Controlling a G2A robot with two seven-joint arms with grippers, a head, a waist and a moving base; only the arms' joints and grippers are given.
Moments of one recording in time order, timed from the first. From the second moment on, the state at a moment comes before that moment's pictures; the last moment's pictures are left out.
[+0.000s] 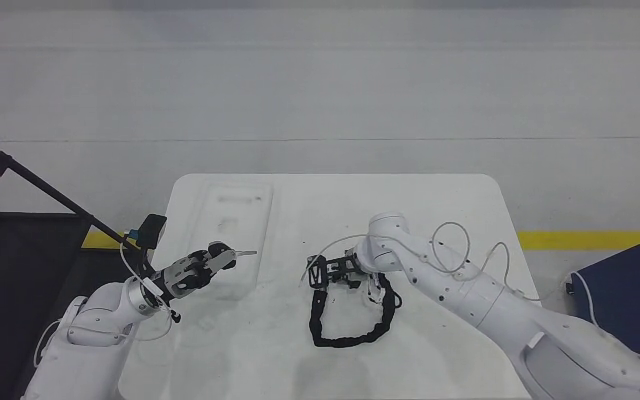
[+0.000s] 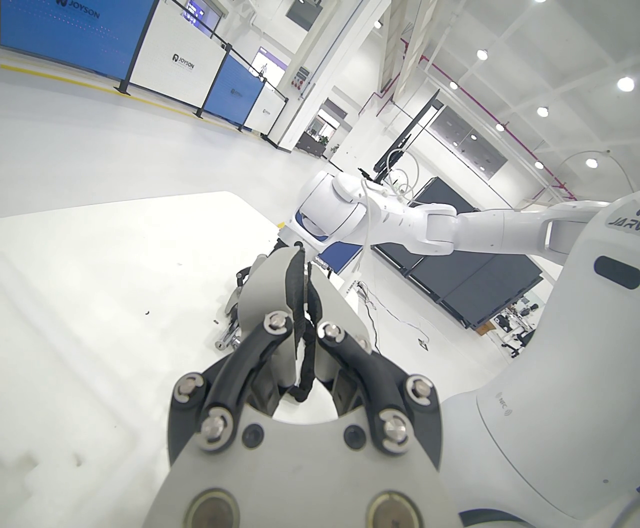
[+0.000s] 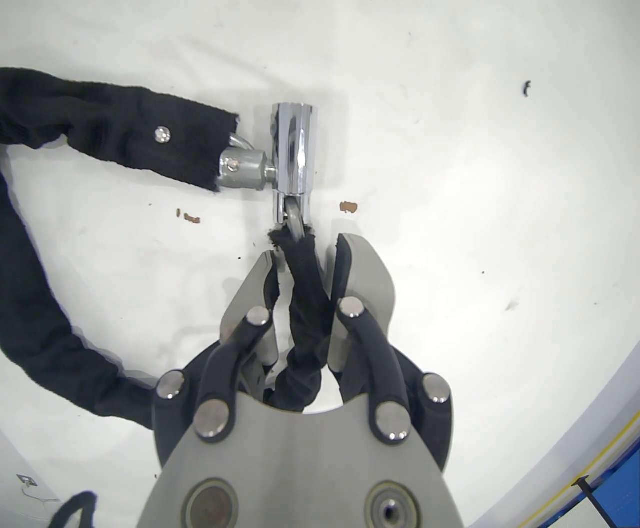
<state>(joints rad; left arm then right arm) 1.55 -1.00 -1.64 -1.61 -0.15 -1.01 -0.81 -0.53 -1.27 0.33 -1.19 -1.02 -0.82 0.86</state>
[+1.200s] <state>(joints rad) 1.55 -1.00 -1.64 -1.61 -0.15 -1.01 -0.81 -0.76 -1.05 0.65 -1.64 -0.93 -1.01 0.37</state>
